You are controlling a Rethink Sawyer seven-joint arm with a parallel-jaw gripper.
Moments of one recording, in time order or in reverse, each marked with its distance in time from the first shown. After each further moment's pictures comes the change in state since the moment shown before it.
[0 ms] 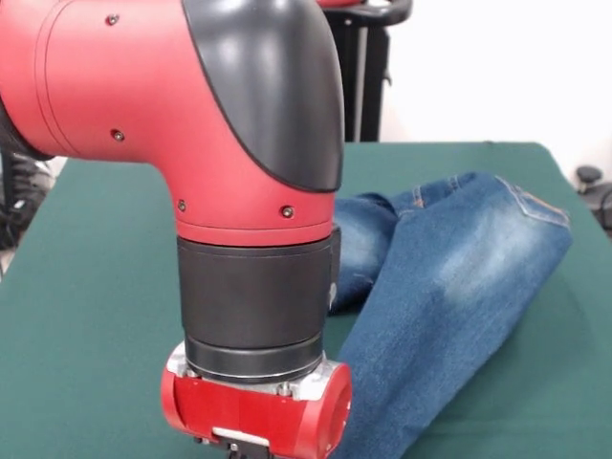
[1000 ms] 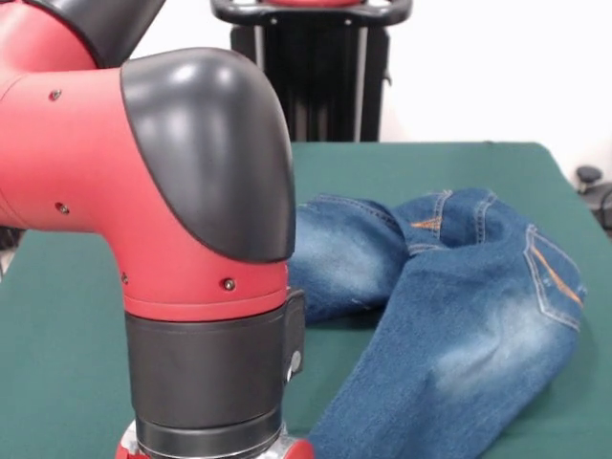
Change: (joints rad) arm -0.030 0.178 0.187 -0.352 -0.137 0.138 -0.003
